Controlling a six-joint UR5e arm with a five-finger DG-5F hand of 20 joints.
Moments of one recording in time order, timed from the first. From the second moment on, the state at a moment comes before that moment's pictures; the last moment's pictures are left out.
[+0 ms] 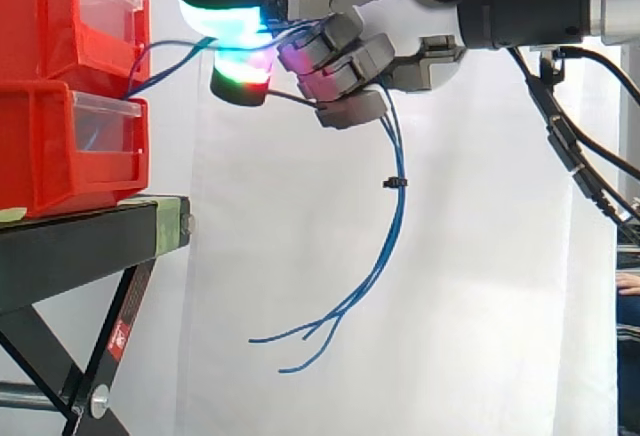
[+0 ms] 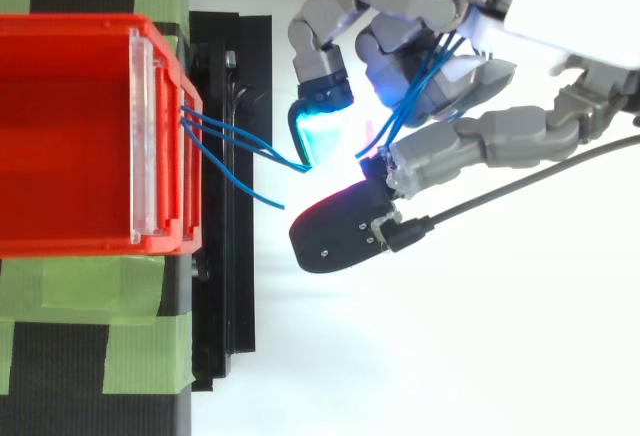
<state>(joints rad) 0.17 -1.91 -1.56 -2.77 -1.15 -0.59</state>
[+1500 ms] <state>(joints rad) 0.18 -1.91 -1.56 -2.77 -1.14 -0.60</state>
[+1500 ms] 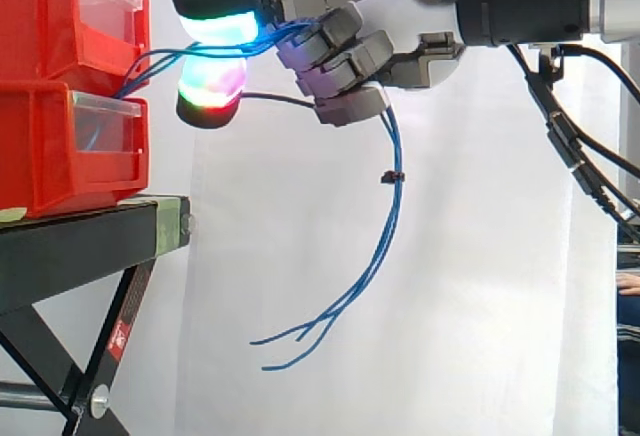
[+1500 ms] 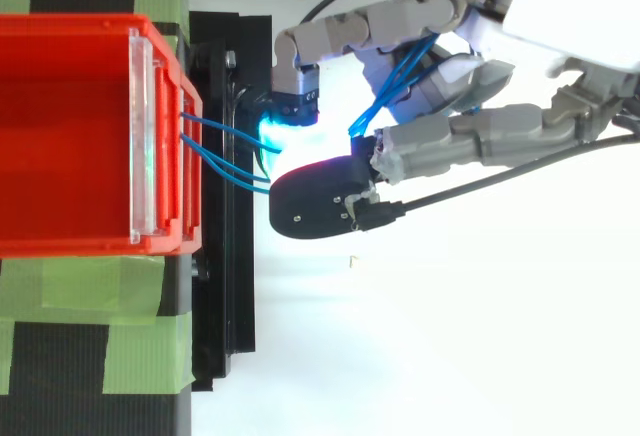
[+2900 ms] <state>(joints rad) 0.18 -1.91 -1.56 -2.78 -1.14 -0.59</state>
